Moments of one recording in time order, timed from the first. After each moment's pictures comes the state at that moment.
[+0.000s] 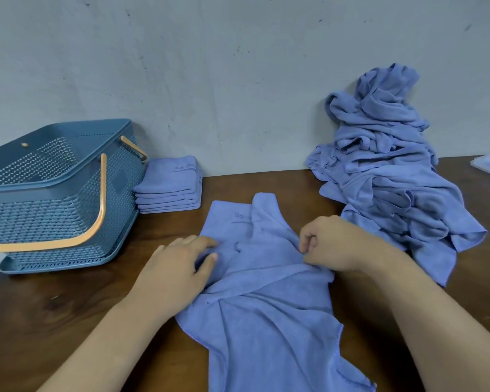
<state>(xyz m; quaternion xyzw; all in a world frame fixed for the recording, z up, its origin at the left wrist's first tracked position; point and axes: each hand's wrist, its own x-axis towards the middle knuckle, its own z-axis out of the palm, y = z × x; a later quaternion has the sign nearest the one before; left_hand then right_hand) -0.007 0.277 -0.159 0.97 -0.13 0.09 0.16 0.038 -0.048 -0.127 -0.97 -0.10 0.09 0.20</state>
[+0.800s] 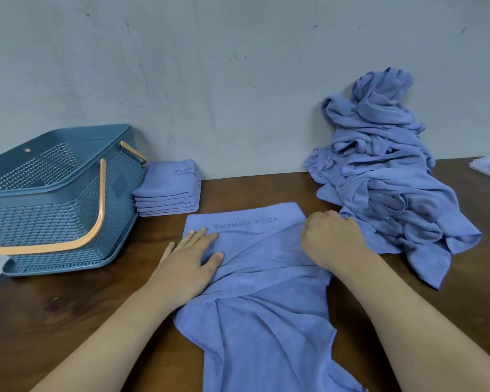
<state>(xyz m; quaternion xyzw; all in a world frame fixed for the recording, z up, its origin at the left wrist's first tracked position) 0.029 0.270 -0.190 0.98 -0.06 -0.02 0.20 0.051 -0.040 -0.147 -1.00 -0.03 -0.04 -0.04</state>
